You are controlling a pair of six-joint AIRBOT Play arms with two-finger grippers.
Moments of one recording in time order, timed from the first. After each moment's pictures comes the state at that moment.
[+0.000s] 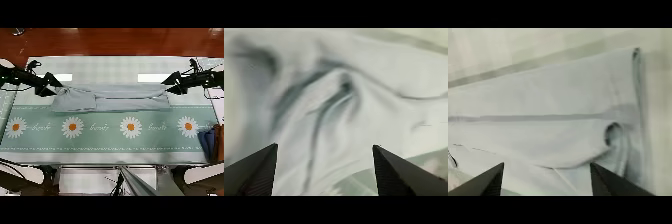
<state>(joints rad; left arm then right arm) 0.31 -1.73 1.45 0.99 -1.39 -1.47 -0.35 -1.73 1.37 -0.75 1.30 1.30</state>
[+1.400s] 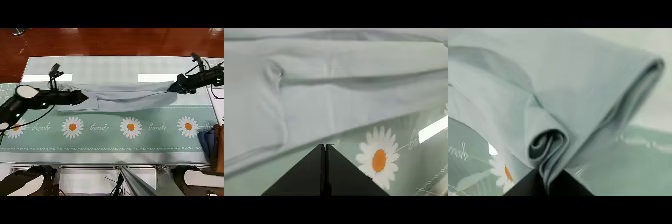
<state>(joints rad) -0.20 -1.21 0.82 0.57 -0.81 -1.12 -0.28 -1.42 1.26 -0.93 1.41 1.26</state>
